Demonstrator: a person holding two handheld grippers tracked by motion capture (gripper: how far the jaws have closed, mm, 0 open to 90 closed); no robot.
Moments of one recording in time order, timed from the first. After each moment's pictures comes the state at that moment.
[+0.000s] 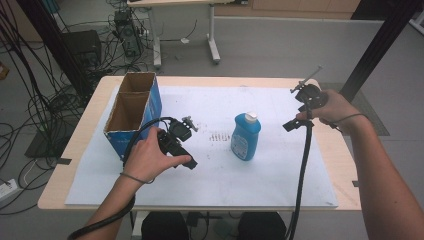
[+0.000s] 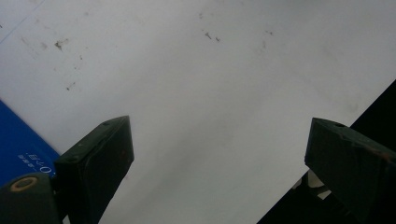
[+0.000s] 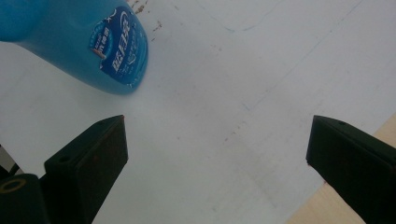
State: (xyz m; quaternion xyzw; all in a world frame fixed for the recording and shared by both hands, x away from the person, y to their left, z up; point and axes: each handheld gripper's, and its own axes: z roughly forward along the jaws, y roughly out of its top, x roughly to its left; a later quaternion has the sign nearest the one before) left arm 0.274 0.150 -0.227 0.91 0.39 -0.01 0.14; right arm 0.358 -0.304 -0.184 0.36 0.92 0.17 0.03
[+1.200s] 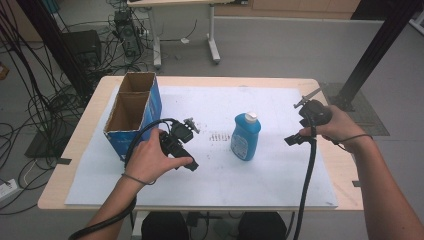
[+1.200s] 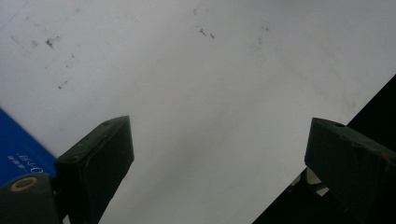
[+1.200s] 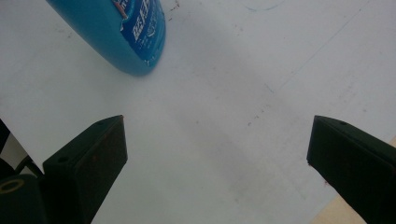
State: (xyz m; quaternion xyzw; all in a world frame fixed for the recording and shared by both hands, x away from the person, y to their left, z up) left arm 0.274 0.145 -0.230 0.91 0.39 -0.01 0.14; right arm 0.322 -0.317 -0.204 0.36 0.91 0.19 0.03
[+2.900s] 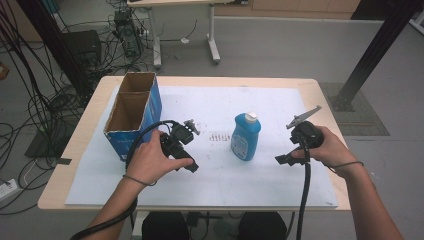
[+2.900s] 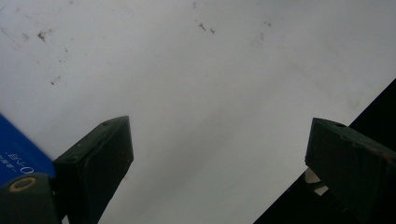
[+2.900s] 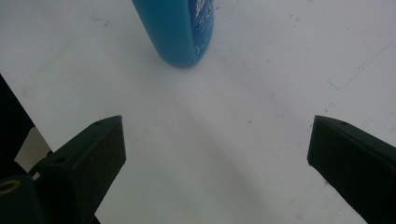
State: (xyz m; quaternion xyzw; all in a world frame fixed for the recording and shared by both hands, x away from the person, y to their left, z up) left arm 0.274 0.144 -0.236 0.91 0.39 -0.02 0.13; right arm 0.277 -0.310 -0.241 0.34 0.91 0.23 0.03
